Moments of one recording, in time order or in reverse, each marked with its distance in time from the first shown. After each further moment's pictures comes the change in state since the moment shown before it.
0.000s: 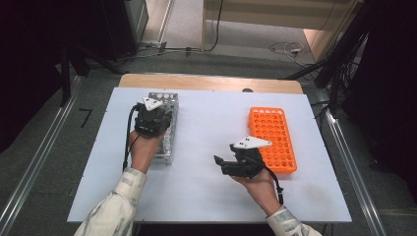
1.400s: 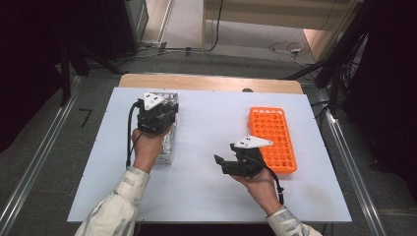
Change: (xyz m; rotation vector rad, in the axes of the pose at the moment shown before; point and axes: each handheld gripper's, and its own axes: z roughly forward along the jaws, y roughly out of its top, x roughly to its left) left arm -0.013 0.017 -0.023 -0.143 -0.070 -0.019; right arm 0.000 0.001 -0.002 -0.007 0.004 0.007
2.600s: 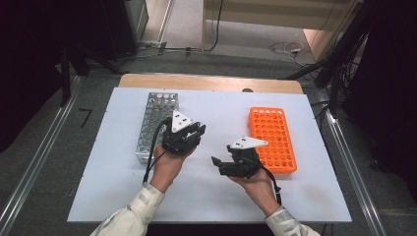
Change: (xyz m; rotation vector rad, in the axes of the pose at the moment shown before) left arm -0.065 -0.025 -0.003 0.053 -0.187 0.095; right arm 0.004 0.000 0.007 0.027 0.010 -0.023
